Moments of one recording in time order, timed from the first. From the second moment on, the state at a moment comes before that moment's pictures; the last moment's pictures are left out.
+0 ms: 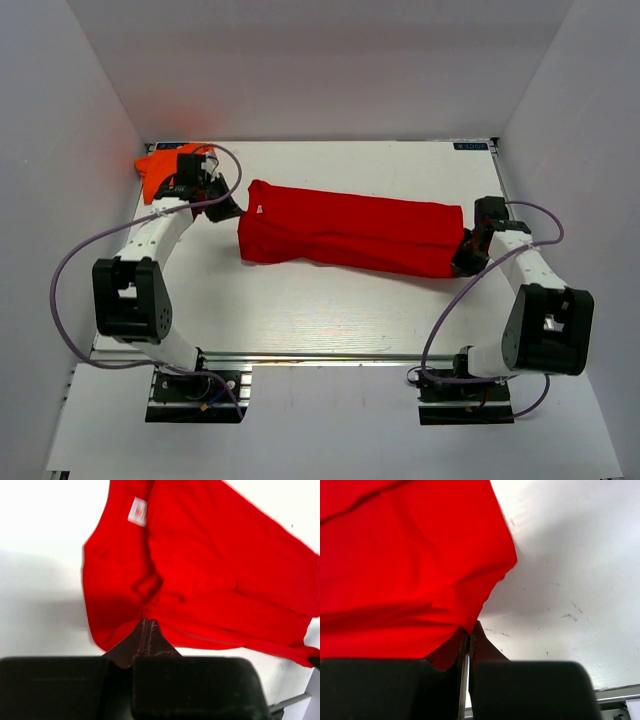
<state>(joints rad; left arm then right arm) -0.06 1.57 1.21 -0.51 0.25 -0.47 -0.07 1.38 0.88 -0.74 -0.01 0.41</state>
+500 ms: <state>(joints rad) -0.06 1.93 1.52 -0.50 0.27 -0.44 -0.07 1.62 1.08 -0.76 -0.01 0.41</state>
